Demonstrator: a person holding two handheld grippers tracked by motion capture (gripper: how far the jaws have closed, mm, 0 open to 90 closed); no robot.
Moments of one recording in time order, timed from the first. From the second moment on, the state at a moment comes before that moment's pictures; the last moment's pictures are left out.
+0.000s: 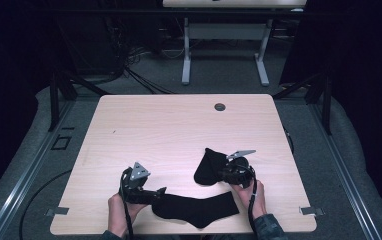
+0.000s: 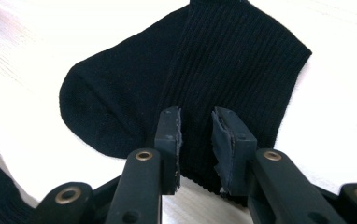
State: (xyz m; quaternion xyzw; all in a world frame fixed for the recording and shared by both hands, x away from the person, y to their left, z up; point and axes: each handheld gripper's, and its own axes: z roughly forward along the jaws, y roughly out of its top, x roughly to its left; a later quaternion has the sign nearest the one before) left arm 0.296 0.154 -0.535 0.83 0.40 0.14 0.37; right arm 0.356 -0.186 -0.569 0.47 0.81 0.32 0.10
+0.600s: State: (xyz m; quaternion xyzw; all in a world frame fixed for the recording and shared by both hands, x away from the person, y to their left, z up) left arm 0.305 0.145 -0.522 0.83 0.40 0.15 0.37; right arm 0.347 -0.173 -0.564 0.46 0.81 0.34 0.09
